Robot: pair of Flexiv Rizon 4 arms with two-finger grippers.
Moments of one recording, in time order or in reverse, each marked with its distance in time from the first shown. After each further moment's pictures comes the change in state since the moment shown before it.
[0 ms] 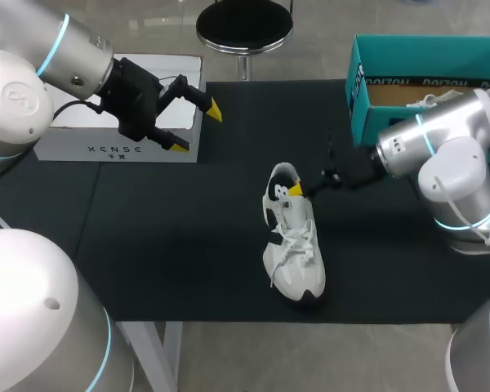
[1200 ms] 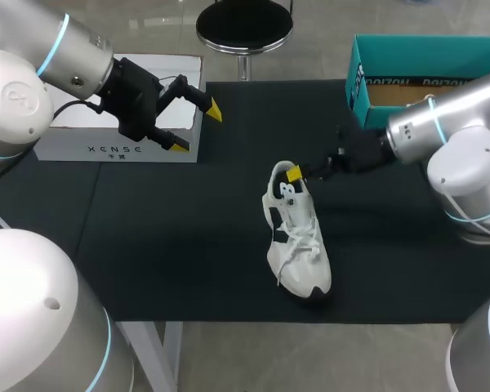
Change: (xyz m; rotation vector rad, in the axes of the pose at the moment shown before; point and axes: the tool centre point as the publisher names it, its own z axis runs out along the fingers) left arm 0.000 0.000 0.000 0.000 0.000 0.000; right arm 0.008 0.030 -0.030 -0.064 -0.072 -0.119
